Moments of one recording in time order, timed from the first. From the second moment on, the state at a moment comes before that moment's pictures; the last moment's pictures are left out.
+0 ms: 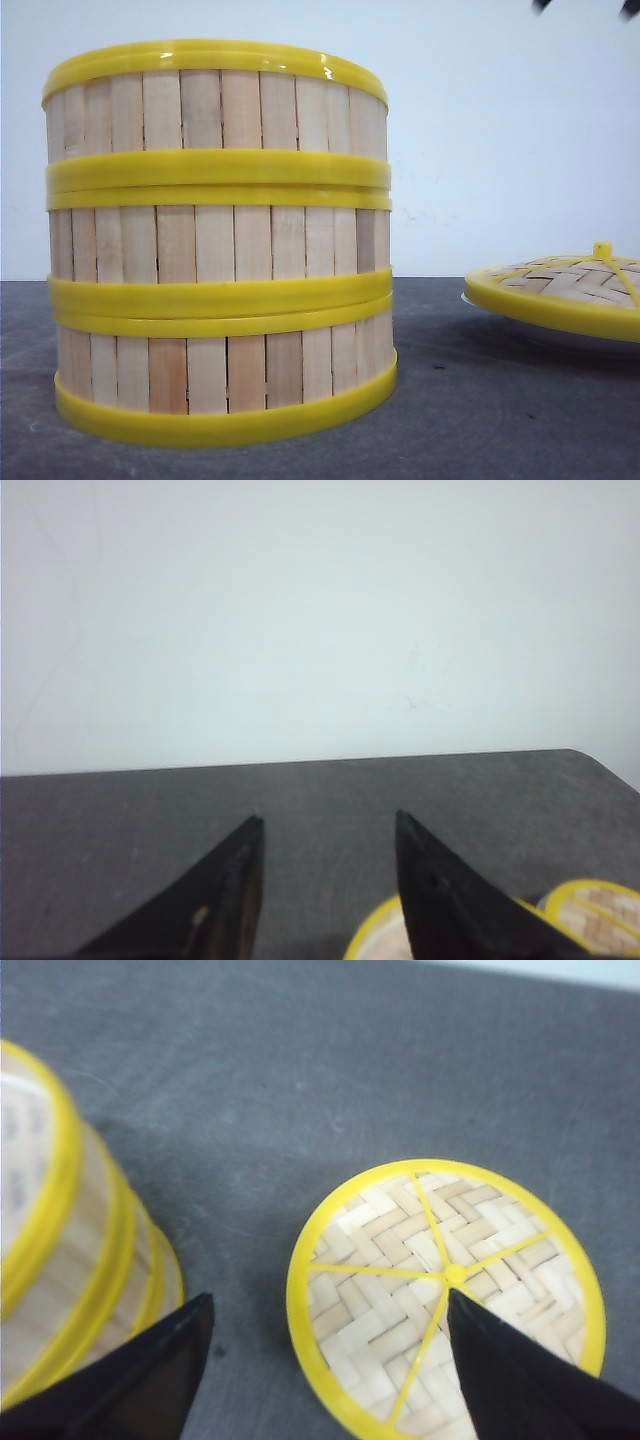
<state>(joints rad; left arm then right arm) -0.32 0.67 1.25 -0.65 -0.02 -0.12 0.64 0.95 1.02 -0.74 0.35 0.34</state>
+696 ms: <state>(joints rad) -0.32 0.41 1.25 -0.95 0.13 -0.09 0.29 1.40 1.02 -0.59 0.13 0.32</state>
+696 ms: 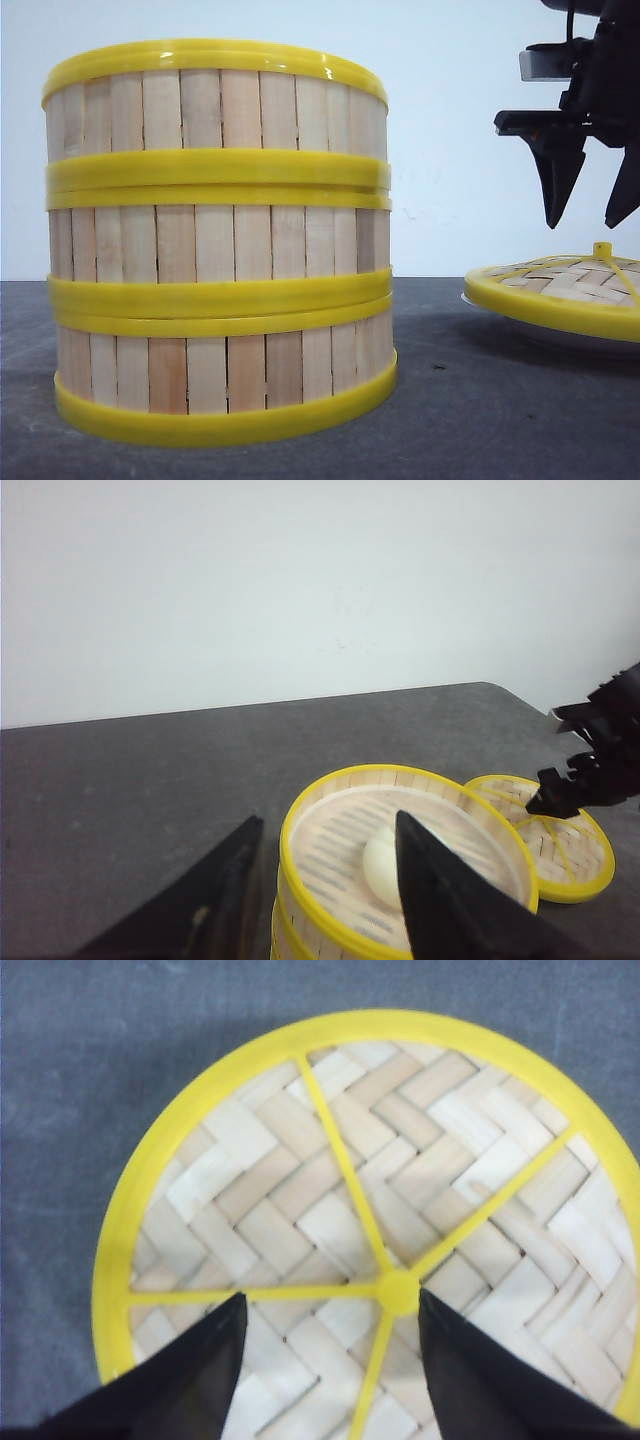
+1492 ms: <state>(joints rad) -0.32 0.41 1.25 -1.01 0.13 -0.07 0.23 1.47 1.02 -0.59 0.08 0.32</state>
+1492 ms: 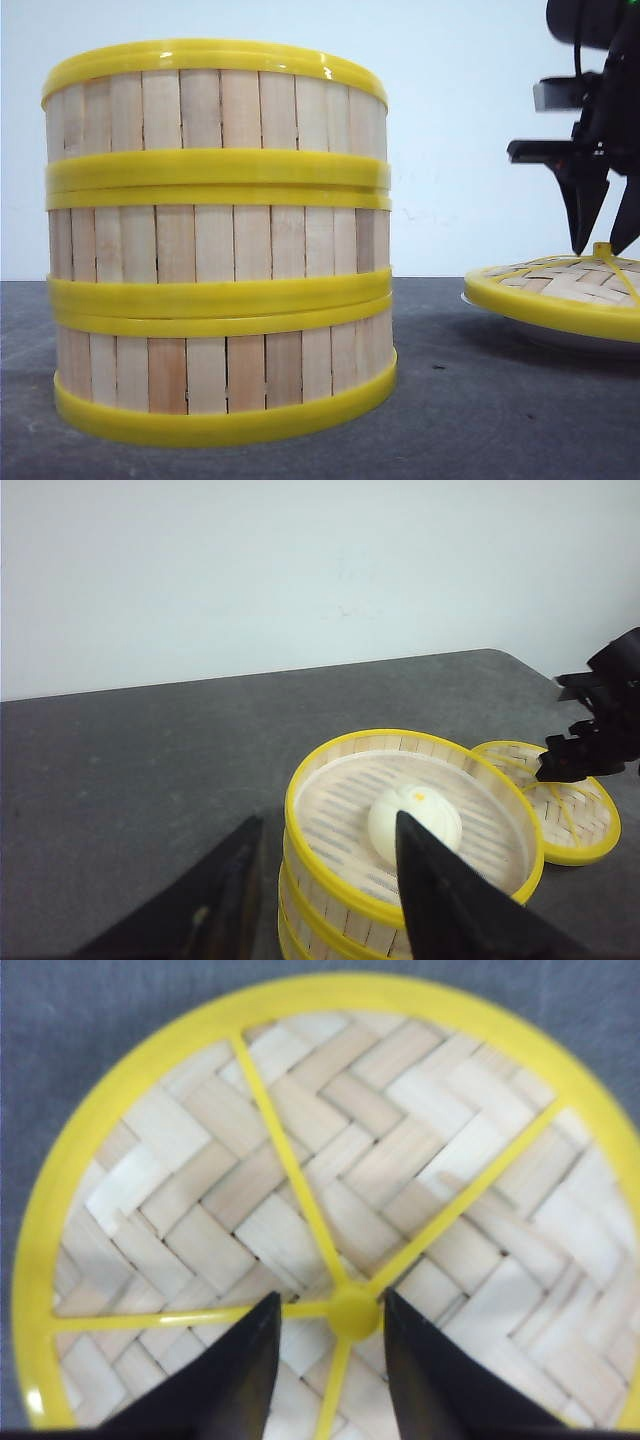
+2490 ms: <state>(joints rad) -0.32 0.41 1.25 -1.01 0.13 -0.04 0.22 1.33 1.13 -0.69 0.05 0.29</state>
